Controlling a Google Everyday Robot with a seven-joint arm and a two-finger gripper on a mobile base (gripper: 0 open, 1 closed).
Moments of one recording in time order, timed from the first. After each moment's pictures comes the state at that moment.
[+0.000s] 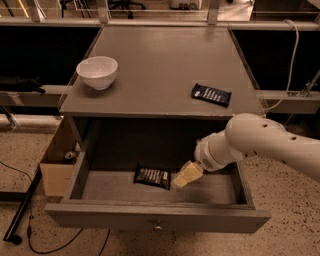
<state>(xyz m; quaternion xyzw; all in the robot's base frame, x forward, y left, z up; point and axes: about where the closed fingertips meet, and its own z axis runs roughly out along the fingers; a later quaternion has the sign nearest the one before) 0.527 -0.087 0.671 -0.47 0.83 0.13 0.27</state>
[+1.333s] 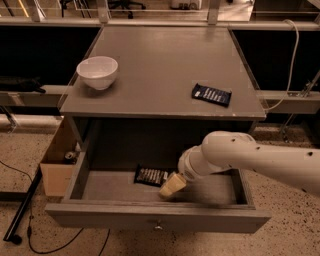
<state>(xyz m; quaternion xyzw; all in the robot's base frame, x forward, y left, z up) 0.527 -0.049 0.613 -0.48 0.83 0.13 0.25</state>
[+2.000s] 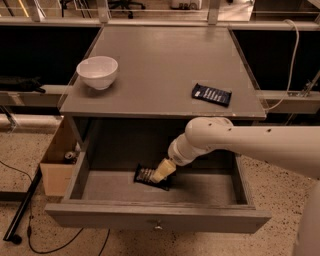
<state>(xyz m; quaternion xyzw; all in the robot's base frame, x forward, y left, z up) 0.591 -0.024 0.591 -0.49 0.83 0.12 0.24</state>
